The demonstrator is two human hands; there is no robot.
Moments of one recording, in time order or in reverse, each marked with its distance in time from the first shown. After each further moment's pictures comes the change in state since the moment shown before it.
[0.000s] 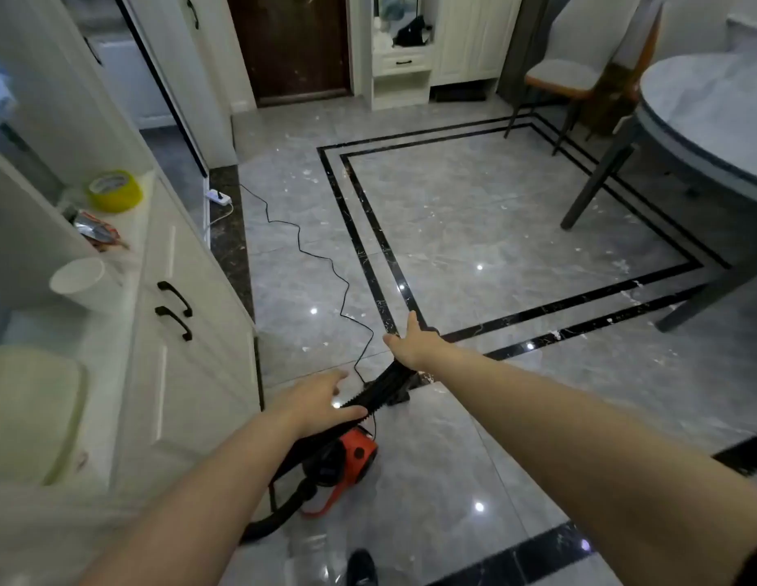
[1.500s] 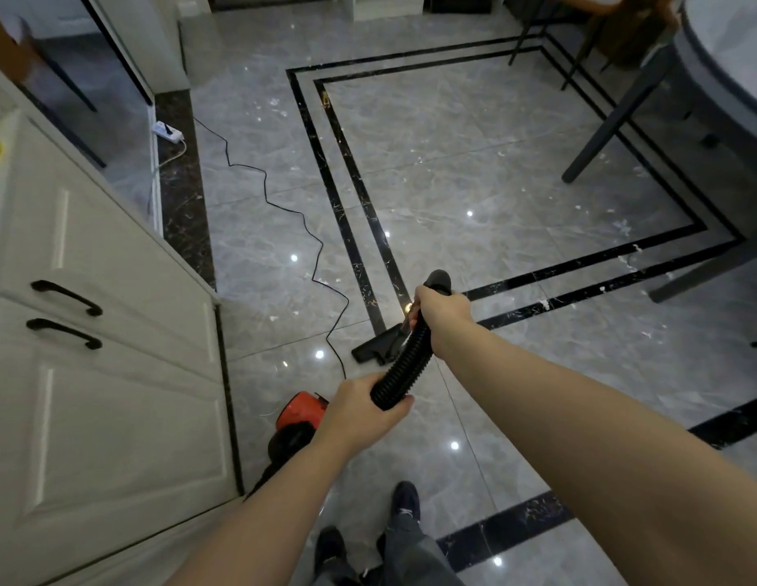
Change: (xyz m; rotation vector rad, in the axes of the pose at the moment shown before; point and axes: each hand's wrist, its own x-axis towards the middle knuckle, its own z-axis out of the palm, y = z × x) left_hand 0.121 0.099 0.049 -0.736 0.152 0.065; right_hand 0.135 0.041 -0.072 1.242 0.220 0.323
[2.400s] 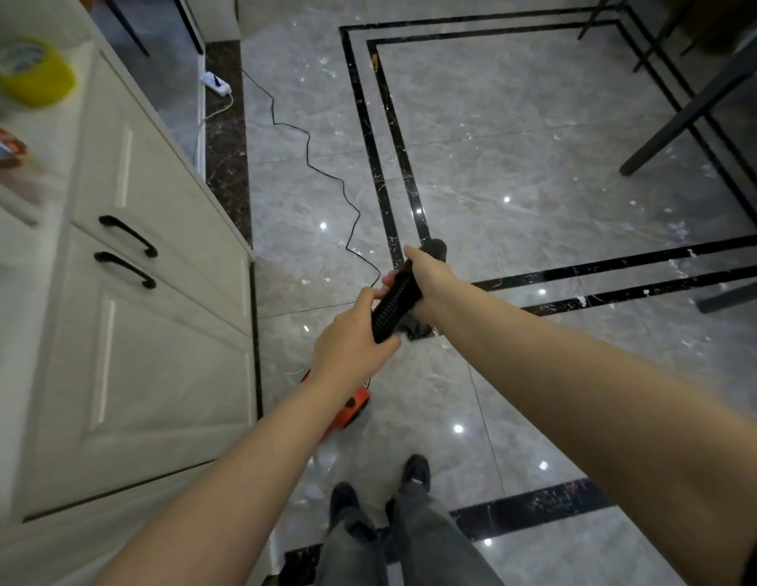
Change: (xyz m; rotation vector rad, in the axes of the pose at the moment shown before) left_hand 0.010 -0.003 -0.069 0.309 0.245 -0.001; right_hand -0.023 0.008 0.085 0.038 -0.274 0.127
